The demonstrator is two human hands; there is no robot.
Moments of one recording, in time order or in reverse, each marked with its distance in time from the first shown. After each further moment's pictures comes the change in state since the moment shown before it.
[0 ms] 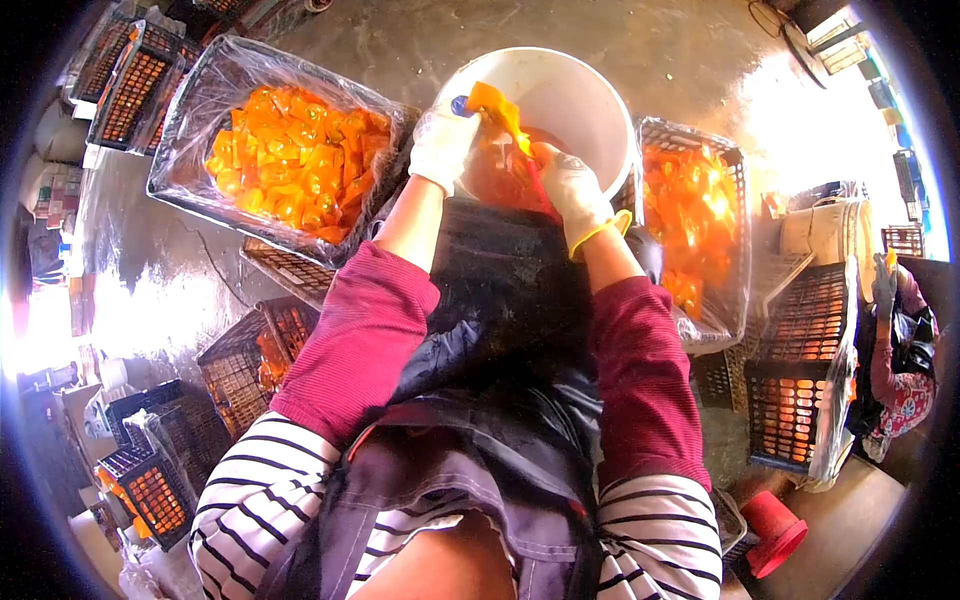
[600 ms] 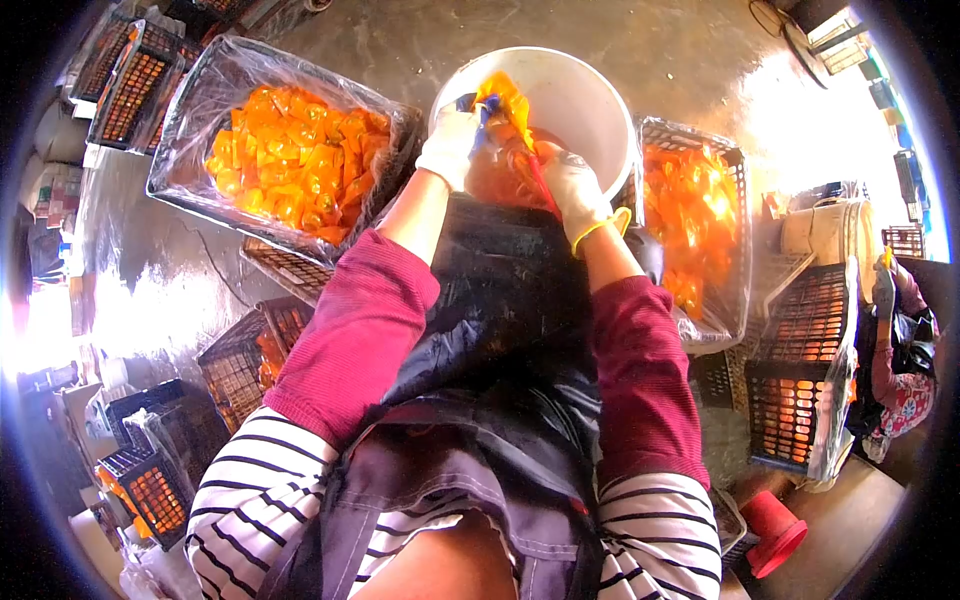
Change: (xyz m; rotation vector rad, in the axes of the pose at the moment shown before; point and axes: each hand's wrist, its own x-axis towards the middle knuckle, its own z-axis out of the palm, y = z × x) left_hand 0.023 -0.026 0.044 -0.427 -0.030 -0.028; right_hand -0.001 -0.006 -0.003 0.267 -0.032 0.121
